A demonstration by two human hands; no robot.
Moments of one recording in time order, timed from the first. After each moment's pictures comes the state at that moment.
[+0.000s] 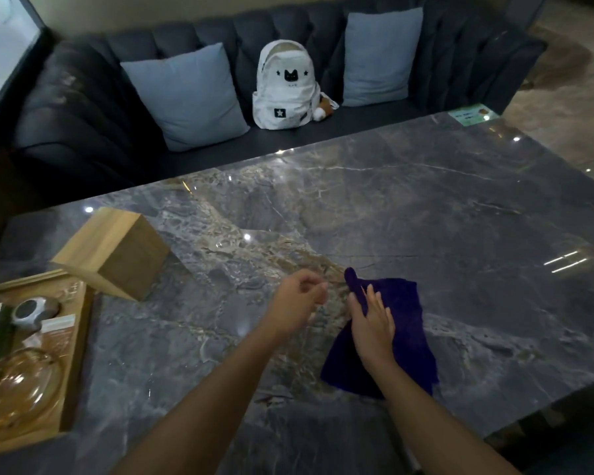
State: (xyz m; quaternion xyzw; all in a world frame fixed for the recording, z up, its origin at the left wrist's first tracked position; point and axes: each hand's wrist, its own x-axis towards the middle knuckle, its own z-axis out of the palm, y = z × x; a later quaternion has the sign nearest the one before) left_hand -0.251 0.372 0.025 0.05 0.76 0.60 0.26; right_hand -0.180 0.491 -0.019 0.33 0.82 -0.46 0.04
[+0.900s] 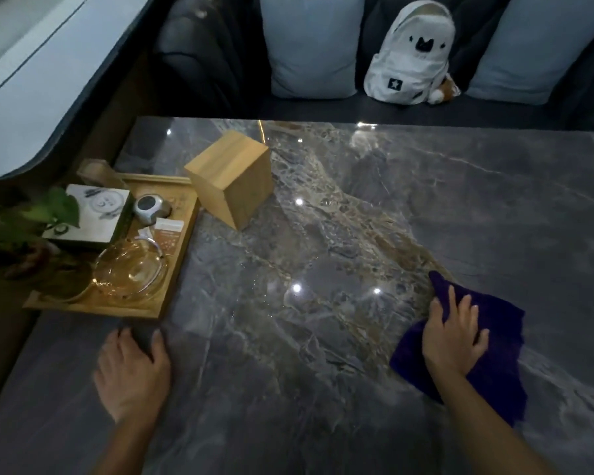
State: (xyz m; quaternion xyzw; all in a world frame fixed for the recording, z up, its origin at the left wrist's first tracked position) left_hand -0.126 0.071 -0.049 -0.39 0.91 0.14 0.00; right_hand -0.186 0.465 -0.045 0.34 0.91 -0.22 0.05
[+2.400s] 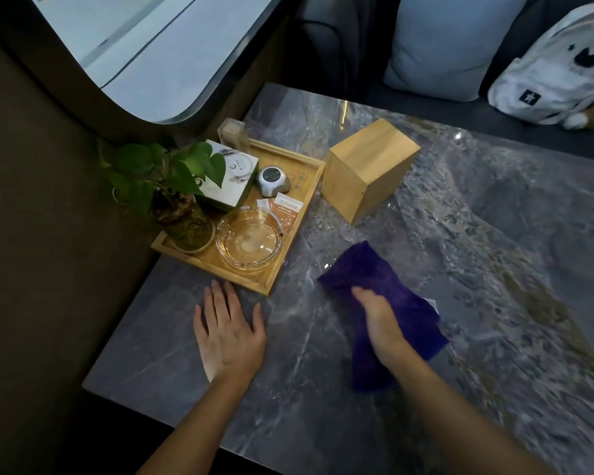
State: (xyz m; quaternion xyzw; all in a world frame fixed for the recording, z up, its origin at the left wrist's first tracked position) left_hand -0.123 0.049 -0.068 -0.33 0.94 0.06 0.00; right_hand -0.218 0.225 -0.023 0.11 0.73 -0.62 0.25
